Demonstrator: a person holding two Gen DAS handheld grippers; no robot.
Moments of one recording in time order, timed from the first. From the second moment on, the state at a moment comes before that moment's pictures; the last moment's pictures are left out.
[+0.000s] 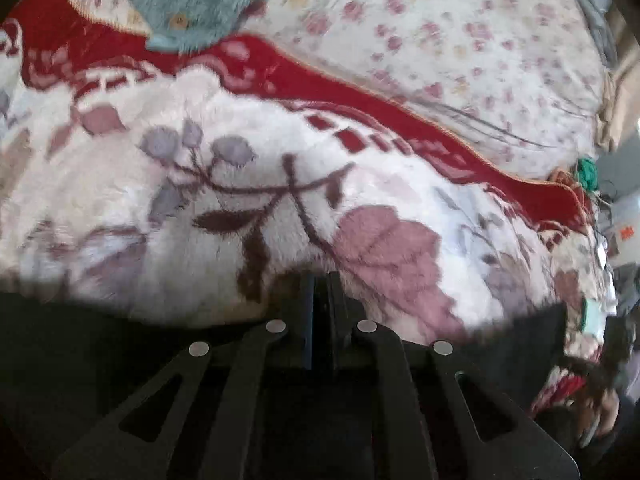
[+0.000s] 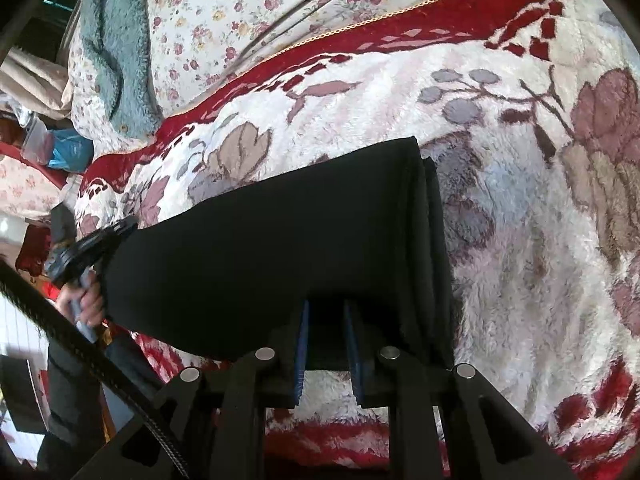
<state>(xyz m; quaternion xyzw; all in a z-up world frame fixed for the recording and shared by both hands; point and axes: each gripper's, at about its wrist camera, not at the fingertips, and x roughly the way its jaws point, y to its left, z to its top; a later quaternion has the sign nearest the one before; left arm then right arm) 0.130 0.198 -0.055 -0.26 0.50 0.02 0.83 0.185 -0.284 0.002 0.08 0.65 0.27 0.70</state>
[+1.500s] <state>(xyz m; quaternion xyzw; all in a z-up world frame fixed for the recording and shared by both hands) -0.095 0.324 -0.063 -0.42 0.36 0.13 0.82 0.194 -0.268 0.004 0.09 0.63 0.27 0.72</state>
